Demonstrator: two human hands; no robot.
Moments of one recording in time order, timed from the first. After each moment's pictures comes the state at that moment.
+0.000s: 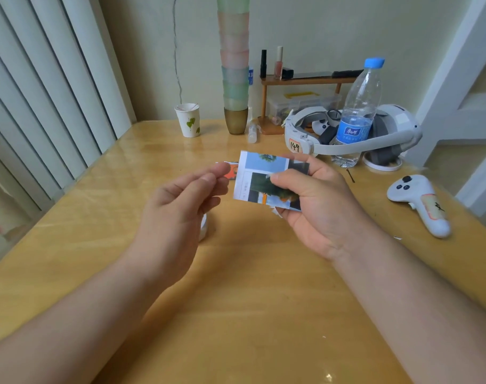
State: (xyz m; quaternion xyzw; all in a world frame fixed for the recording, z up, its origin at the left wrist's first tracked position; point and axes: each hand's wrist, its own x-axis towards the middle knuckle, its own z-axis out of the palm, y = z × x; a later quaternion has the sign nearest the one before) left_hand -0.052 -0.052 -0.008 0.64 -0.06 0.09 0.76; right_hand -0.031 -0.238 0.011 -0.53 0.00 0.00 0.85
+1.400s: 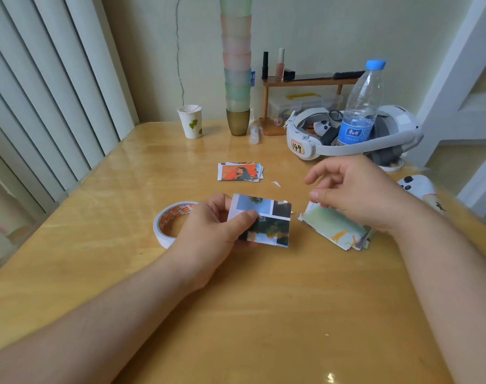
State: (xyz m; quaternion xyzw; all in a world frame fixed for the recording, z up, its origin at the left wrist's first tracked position) left_hand -0.041 -0.067 -0.041 0.69 -0.03 -0.03 0.72; right_hand -0.007 -0.319 0.013 -0.91 -0.09 -0.04 0.41
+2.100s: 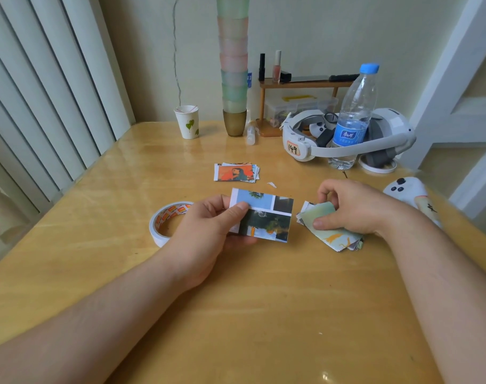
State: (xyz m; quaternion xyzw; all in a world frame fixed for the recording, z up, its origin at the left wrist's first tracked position) left_hand -0.043 -0.069 -0.033 0.62 -0.03 -0.10 0.78; right_hand 0.010 -0.342 -0.009 -0.97 -0.02 0.06 0.25
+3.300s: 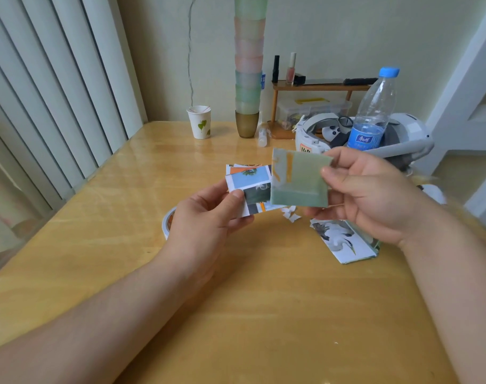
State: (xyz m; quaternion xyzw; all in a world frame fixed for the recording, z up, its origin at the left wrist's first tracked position) left_hand -0.042 -0.059 -0.030 0.60 -0.03 0.03 0.80; right_hand -0.019 -0.301 0.026 -0.70 -0.15 0.07 0.70
